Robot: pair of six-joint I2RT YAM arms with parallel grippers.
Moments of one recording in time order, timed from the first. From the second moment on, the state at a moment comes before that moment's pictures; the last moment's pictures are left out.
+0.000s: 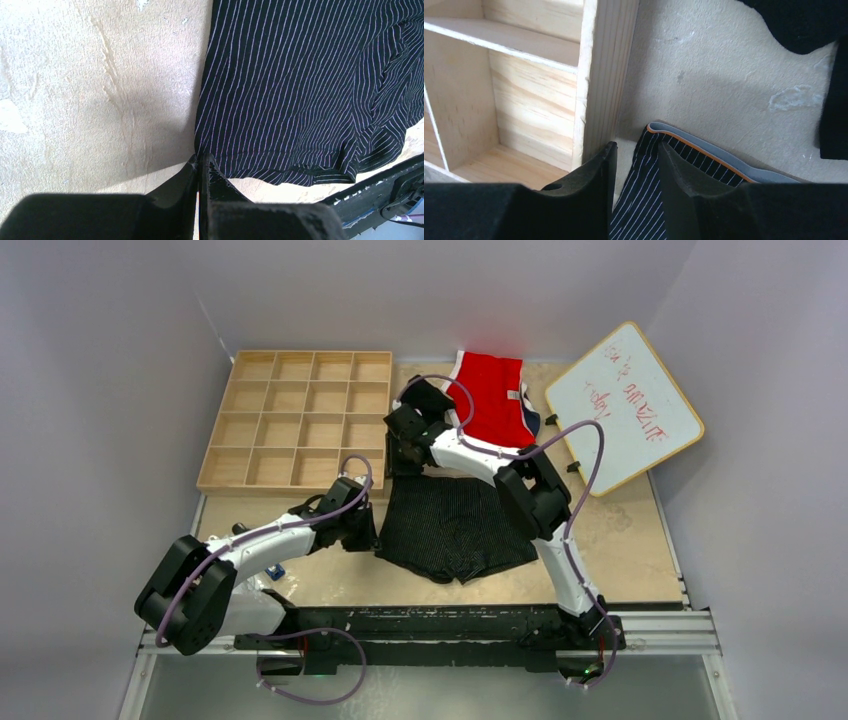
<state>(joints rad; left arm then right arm) -0.58 1.29 0.54 -0.27 0.13 -0.67 0.76 2.26 1.77 -0.49 0.00 0.64</state>
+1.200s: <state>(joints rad) -0.58 1.25 0.56 -0.33 0.12 -0.67 0.76 2.21 1.75 -0.50 -0.03 0.59</state>
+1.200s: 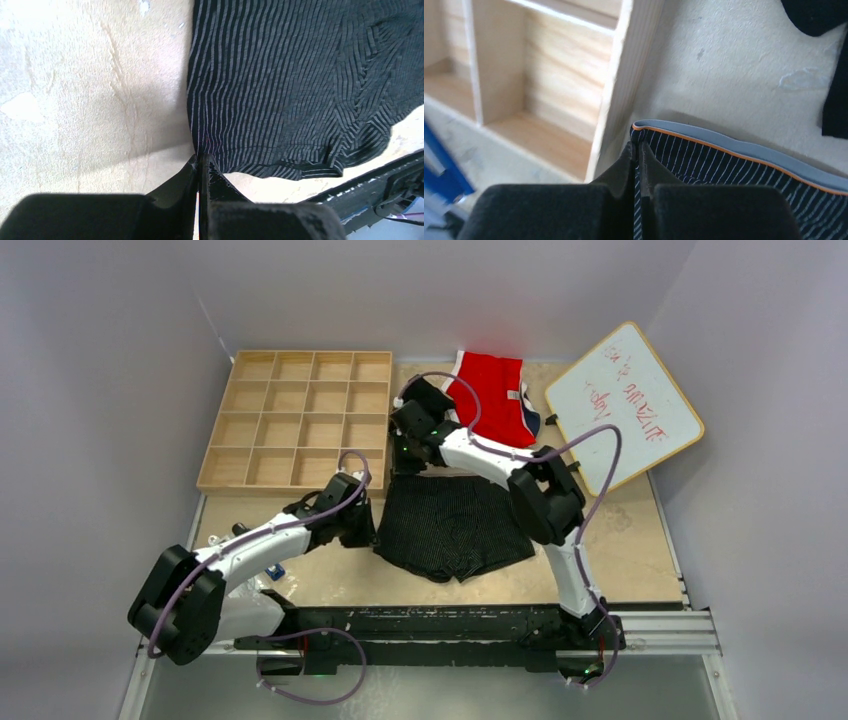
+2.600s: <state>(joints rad) -0.92 1.70 1.19 -0.22 0.35 -0.68 0.07 1.80 1.09 -0.09 -0.78 0.51</state>
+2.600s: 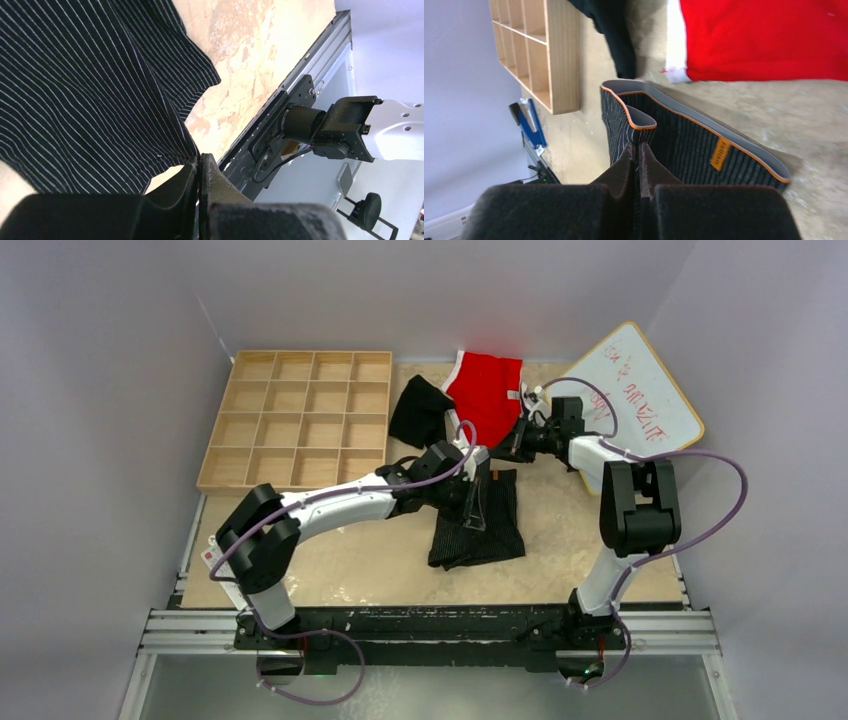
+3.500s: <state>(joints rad) -0.97 1.97 1.43 -0.22 0.42 -0.68 0.04 1.78 1.05 -0.24 -0.43 0.35</state>
